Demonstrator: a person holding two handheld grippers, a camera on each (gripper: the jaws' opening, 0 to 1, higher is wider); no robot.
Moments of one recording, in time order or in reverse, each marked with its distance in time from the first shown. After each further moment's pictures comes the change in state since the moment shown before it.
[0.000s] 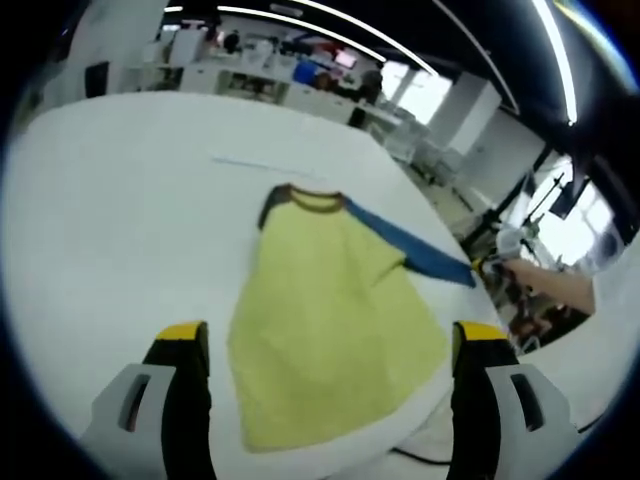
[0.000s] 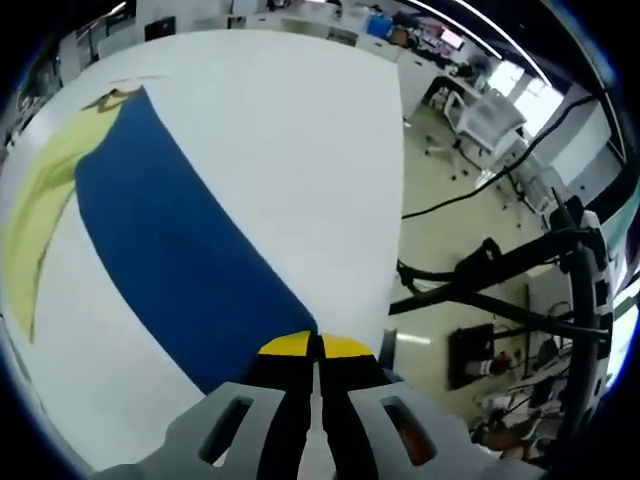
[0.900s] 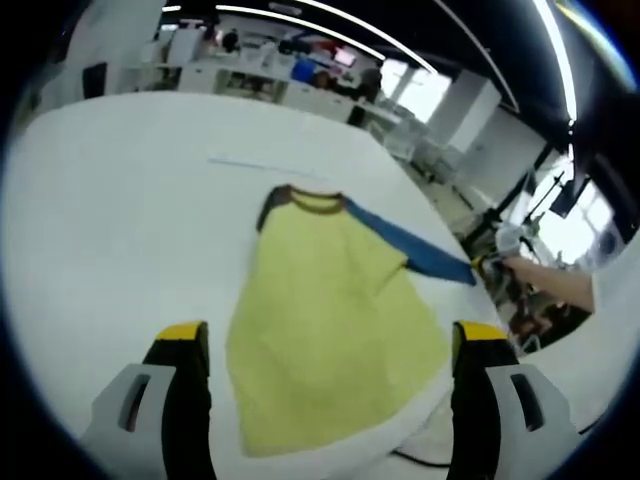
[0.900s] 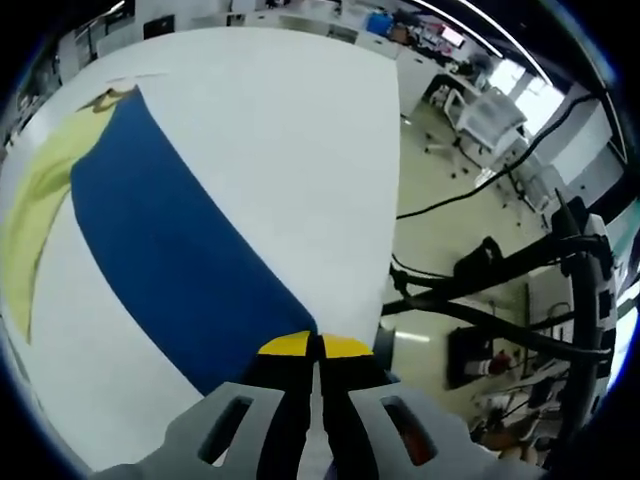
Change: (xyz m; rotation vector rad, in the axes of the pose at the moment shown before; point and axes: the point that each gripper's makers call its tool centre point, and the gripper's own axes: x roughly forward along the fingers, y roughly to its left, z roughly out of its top) left arm 0.006 -0.002 0.004 0.006 0.008 -0.004; right arm 0.007 -0.009 0.000 -0.001 0.012 0.000
